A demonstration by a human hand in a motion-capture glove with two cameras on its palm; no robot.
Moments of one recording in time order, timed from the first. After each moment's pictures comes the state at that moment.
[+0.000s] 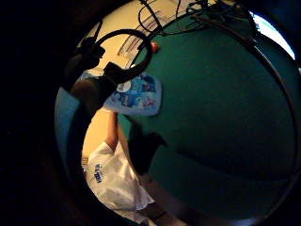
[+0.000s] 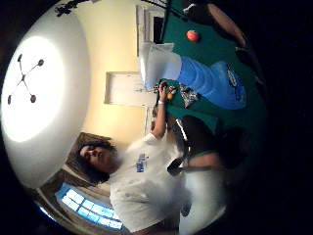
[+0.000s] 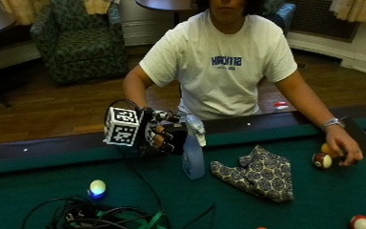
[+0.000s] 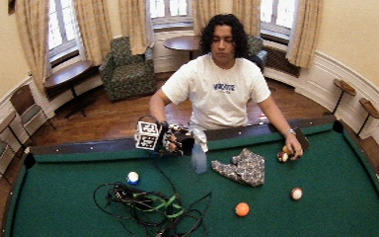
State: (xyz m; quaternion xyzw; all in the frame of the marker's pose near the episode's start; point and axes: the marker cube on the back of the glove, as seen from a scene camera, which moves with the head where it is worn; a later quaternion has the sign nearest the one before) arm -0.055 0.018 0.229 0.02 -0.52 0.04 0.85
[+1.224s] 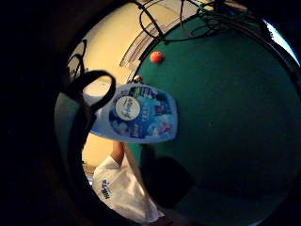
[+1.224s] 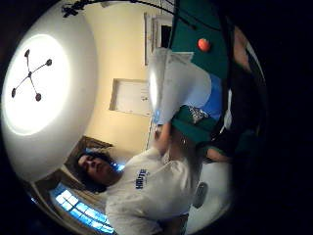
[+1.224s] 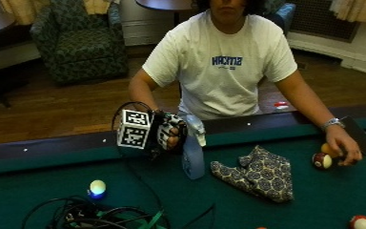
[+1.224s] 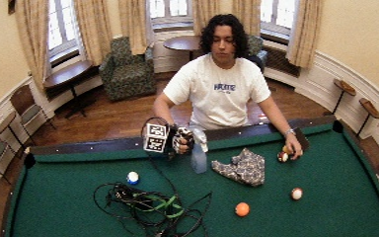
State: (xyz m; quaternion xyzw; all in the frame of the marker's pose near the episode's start) arm -0.086 -0.018 0.229 0.08 -0.54 0.07 0.83
